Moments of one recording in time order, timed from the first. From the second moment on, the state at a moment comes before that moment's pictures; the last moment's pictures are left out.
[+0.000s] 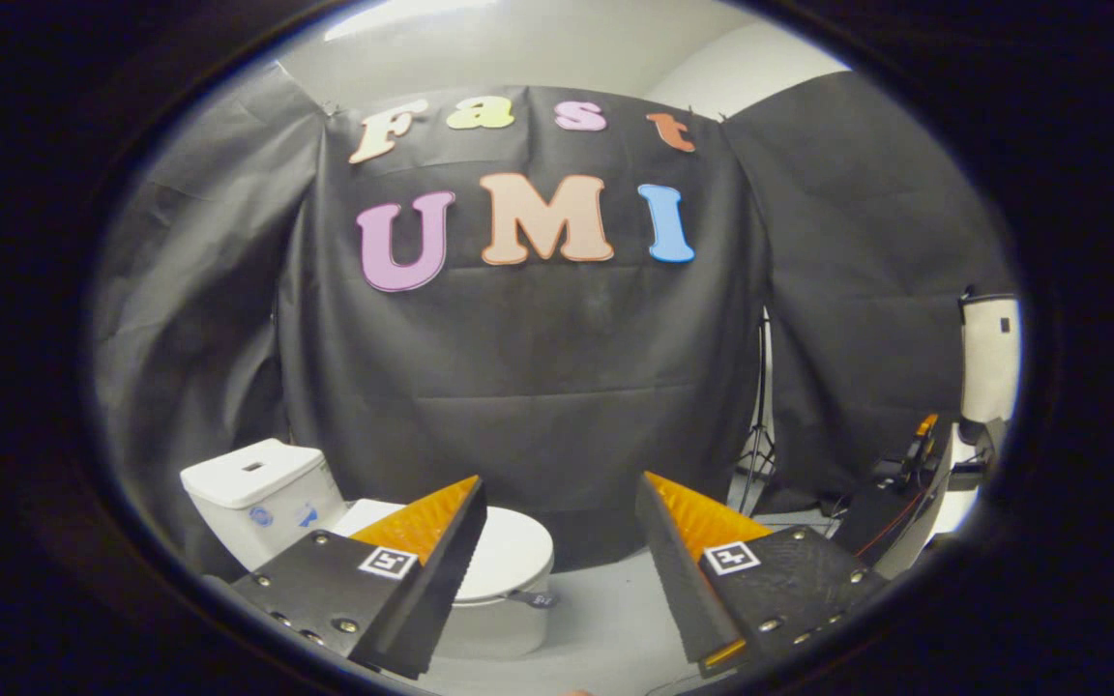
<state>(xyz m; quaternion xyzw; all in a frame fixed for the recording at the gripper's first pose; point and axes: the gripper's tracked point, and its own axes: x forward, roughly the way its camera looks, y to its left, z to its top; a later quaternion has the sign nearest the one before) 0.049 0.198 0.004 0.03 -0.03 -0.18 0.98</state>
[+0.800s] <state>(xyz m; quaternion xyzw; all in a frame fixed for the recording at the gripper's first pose) 0.147 0.221 -0.073 0.22 -0.06 -0.18 0.96</state>
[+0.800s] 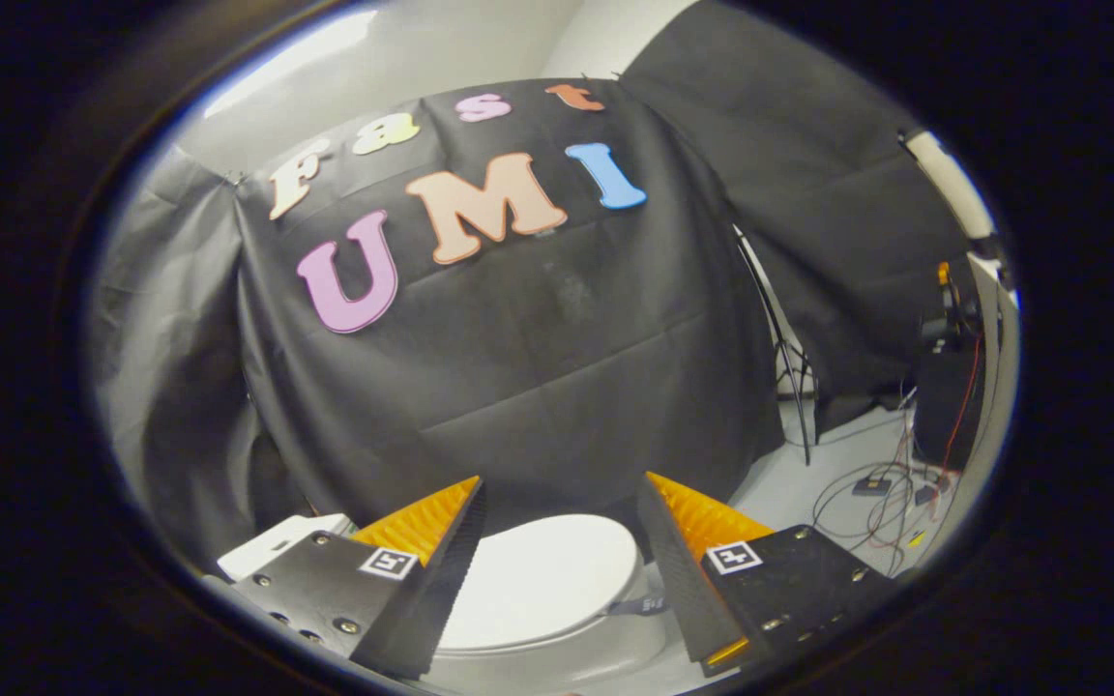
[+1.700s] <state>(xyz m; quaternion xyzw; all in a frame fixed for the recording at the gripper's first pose) 0.197 0.238 -0.268 0.44 0.03 -0.22 0.87</state>
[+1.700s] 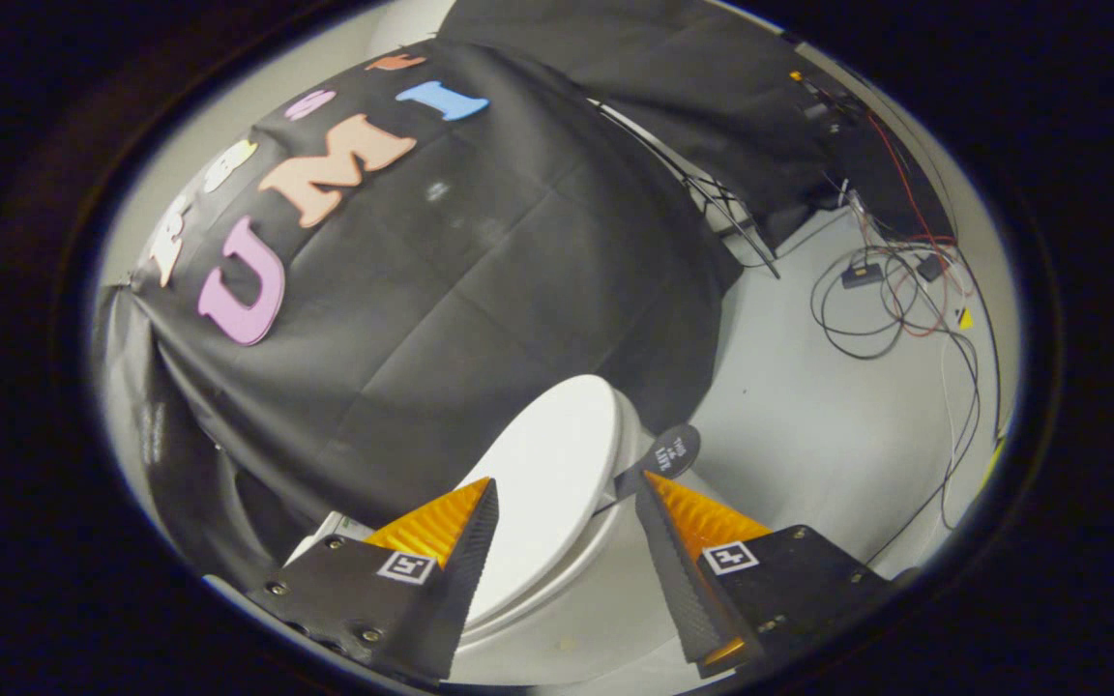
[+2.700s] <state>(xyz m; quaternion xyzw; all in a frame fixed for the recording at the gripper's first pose) 0.199 0.199 -0.319 0.63 -0.06 -0.27 0.73</state>
